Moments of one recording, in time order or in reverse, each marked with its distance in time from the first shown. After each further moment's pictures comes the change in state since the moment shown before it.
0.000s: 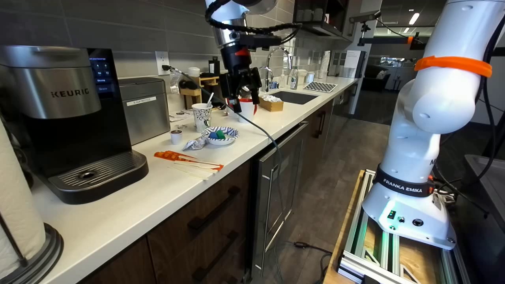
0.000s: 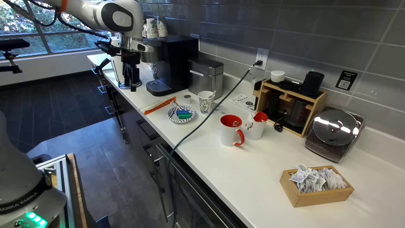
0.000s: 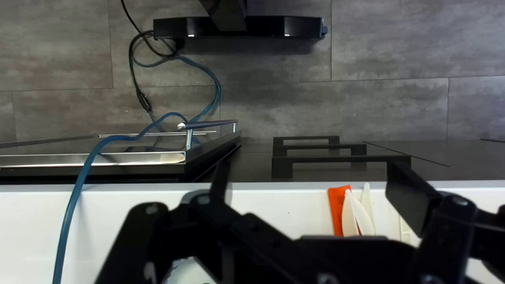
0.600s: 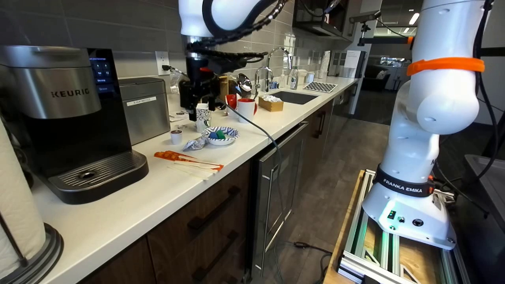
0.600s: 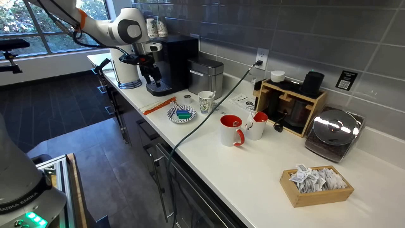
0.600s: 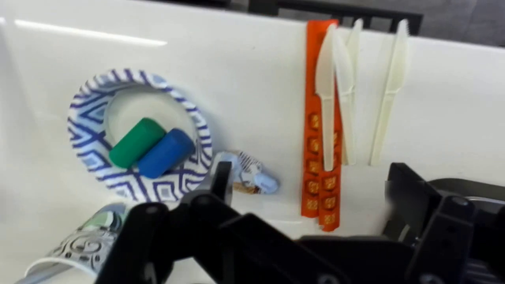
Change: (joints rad) arm 0.063 0.207 0.003 0.094 -0.243 0.423 0.026
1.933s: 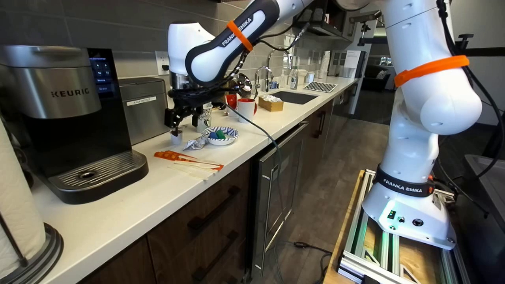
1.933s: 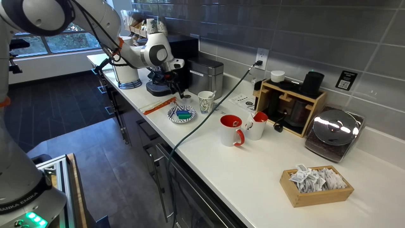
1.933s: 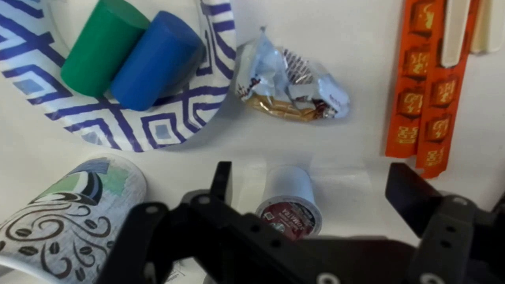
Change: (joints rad) arm 0.051 0.341 -0.161 0.216 -0.102 0.238 0.083
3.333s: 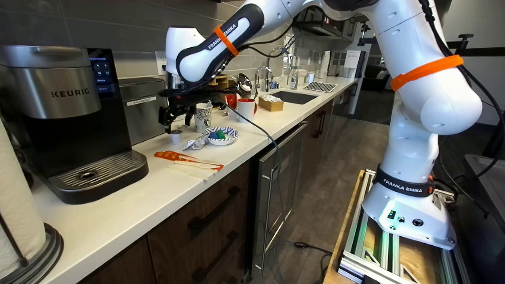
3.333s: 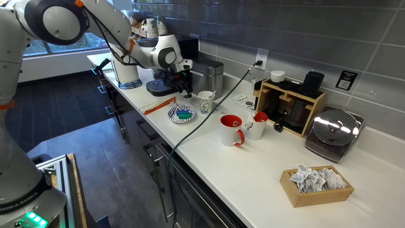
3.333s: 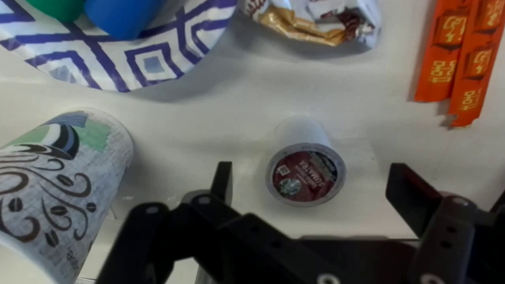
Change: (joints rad) arm 0.004 0.107 -0.045 0.141 0.098 0.019 -0.126
